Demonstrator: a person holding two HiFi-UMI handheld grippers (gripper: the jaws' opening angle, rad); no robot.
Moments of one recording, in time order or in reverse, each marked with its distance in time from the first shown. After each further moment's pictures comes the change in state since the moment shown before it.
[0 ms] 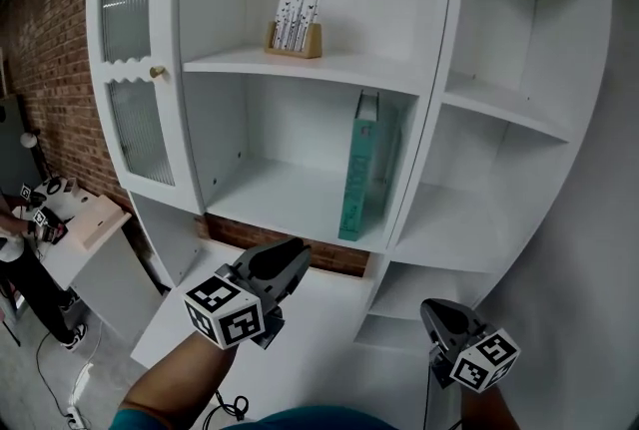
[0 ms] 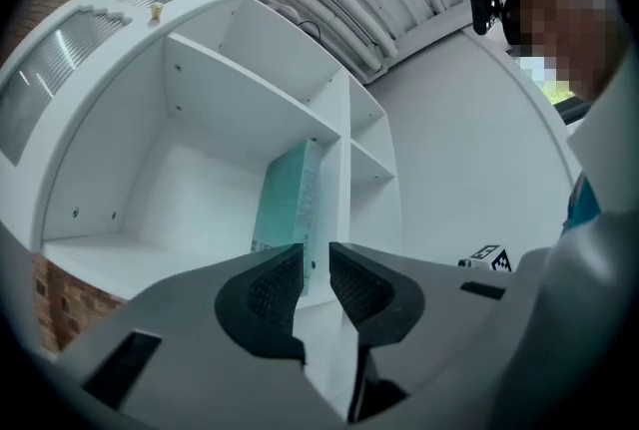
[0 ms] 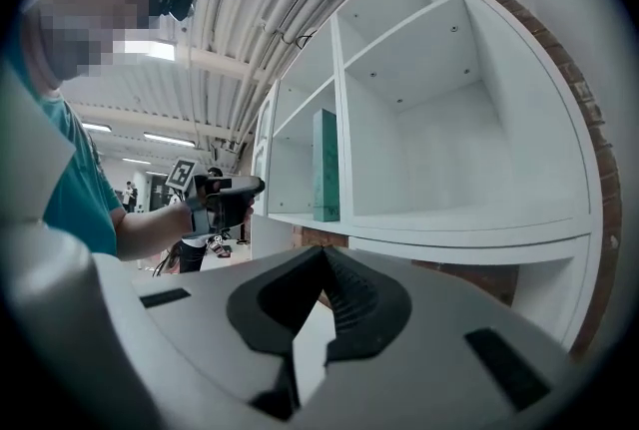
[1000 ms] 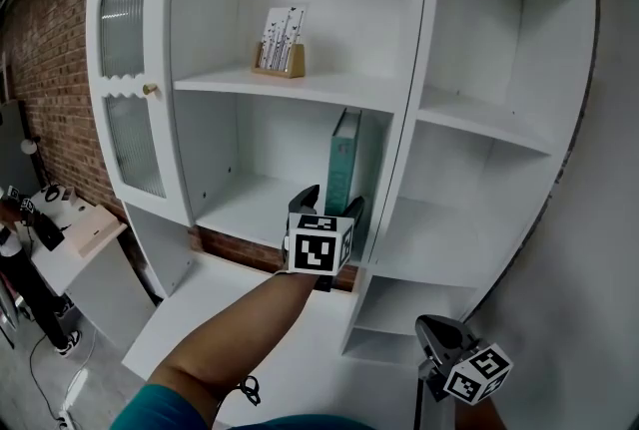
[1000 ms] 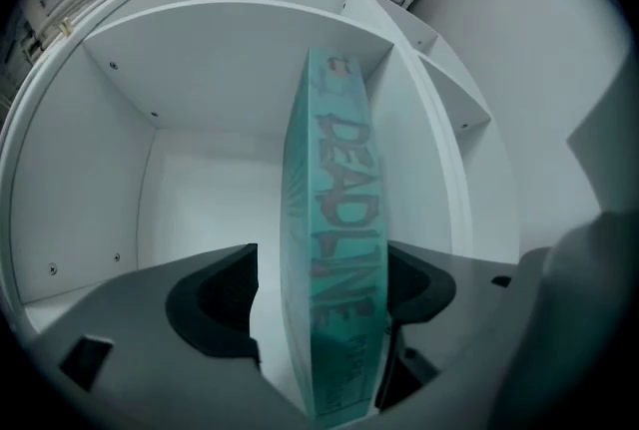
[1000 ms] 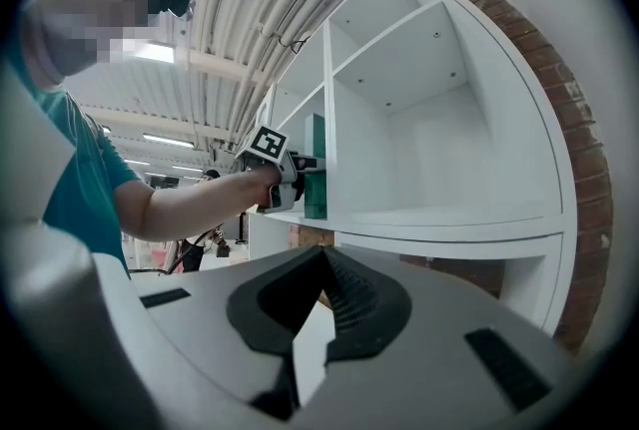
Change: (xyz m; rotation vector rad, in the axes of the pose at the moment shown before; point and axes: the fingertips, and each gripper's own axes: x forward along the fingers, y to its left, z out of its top) left arm 0.163 0.049 0.016 0.144 0.128 0.416; right arm -0.020 -0.020 -0.007 0.006 -0.005 -0.006
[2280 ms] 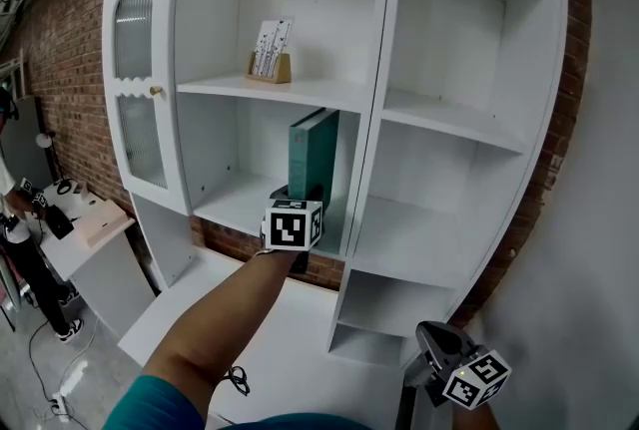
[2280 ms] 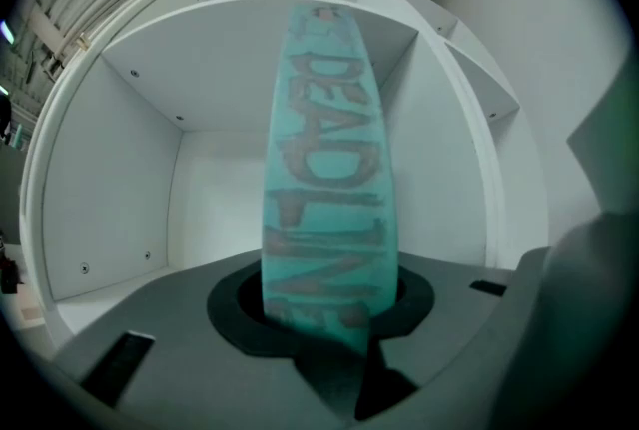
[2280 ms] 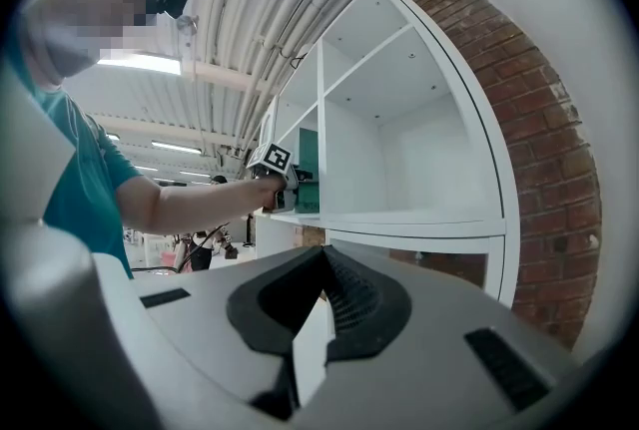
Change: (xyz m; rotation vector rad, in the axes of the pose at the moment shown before) left arm 0.000 0.026 -0.002 -0.015 0.027 0.147; right arm -0.058 -0.027 -0.002 0.007 -0.023 0.043
